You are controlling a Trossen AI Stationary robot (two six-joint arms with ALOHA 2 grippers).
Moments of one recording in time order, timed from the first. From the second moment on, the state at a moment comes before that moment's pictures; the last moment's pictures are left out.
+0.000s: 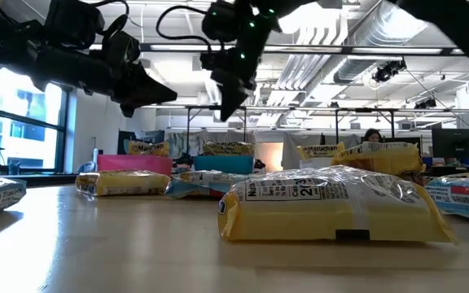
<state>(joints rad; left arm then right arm) 0.25 1.11 0.24 0.71 0.01 -0.18 -0.28 2.13 1.99 -0.90 0.23 -0.15</state>
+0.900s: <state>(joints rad) 0.06 1.78 0.82 0.59 0.07 -0.05 -0.05 1.06 0.62 -0.15 0.37 0.14</state>
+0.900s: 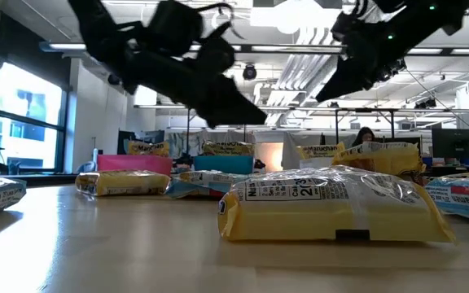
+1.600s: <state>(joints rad) 0.07 1.93 0.98 0.53 0.05 -0.01 0.49 1.04 0.60 -0.82 0.41 0.59</state>
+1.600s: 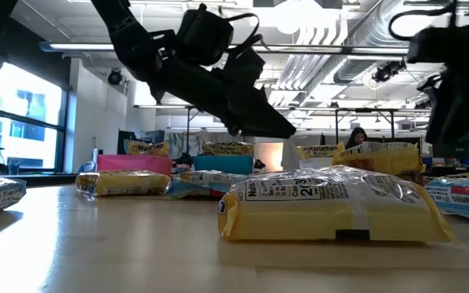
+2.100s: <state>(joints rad) 0.09 1.93 0.98 0.55 0.07 0.00 0.53 1.35 0.57 -0.63 0.72 0.40</state>
